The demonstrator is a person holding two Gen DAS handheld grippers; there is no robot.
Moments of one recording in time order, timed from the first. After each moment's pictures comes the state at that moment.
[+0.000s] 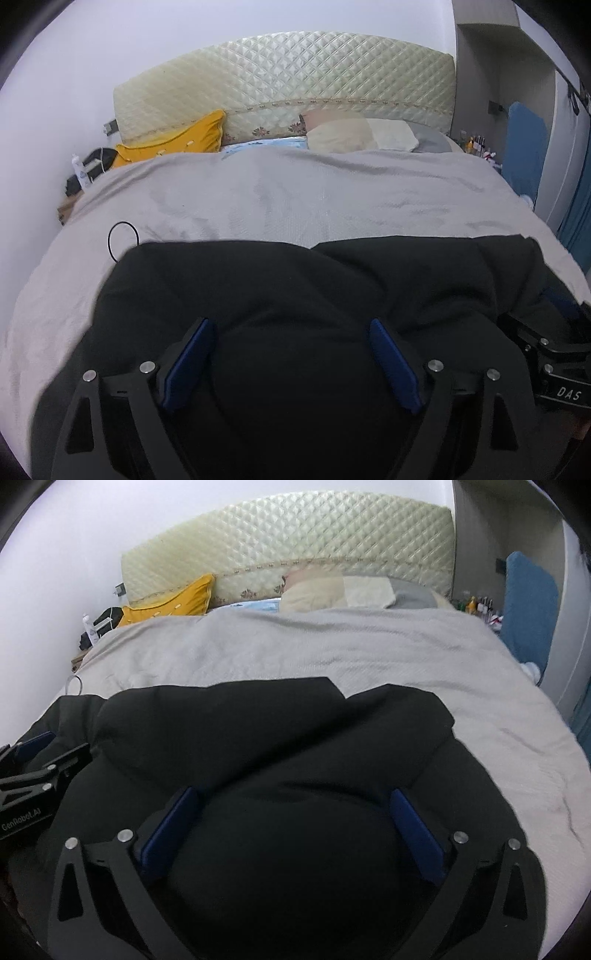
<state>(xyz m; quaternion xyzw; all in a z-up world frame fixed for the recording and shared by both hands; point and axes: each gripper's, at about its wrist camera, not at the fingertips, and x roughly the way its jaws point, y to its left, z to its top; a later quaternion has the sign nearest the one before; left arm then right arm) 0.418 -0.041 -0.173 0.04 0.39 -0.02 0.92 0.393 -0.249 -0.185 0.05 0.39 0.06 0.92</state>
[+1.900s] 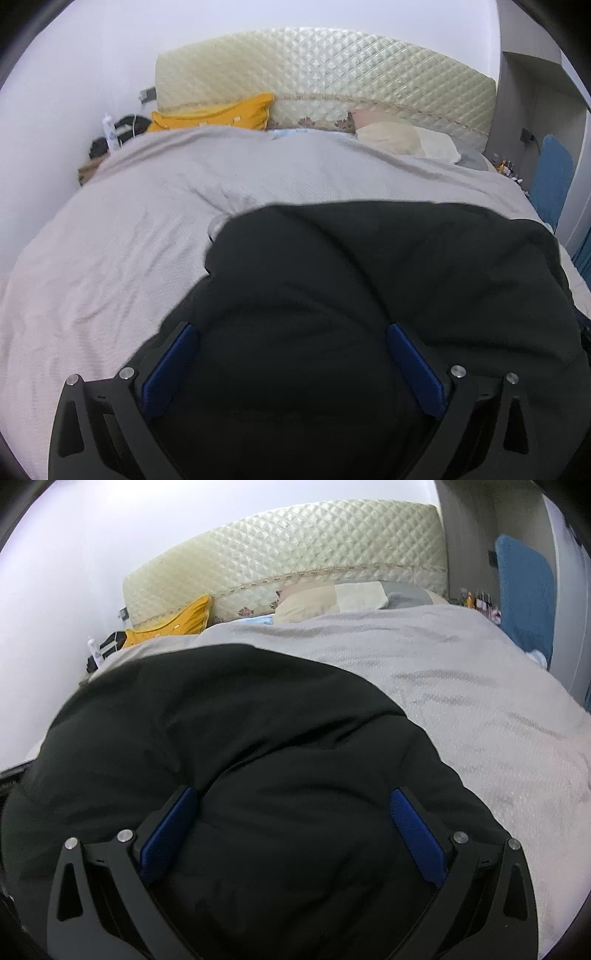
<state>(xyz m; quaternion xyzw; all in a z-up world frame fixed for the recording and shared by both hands) 0.396 0.068 -0.200 0.00 0.38 0.03 0.92 0.382 -0.295 -0.218 0.08 0.35 0.07 0.93</state>
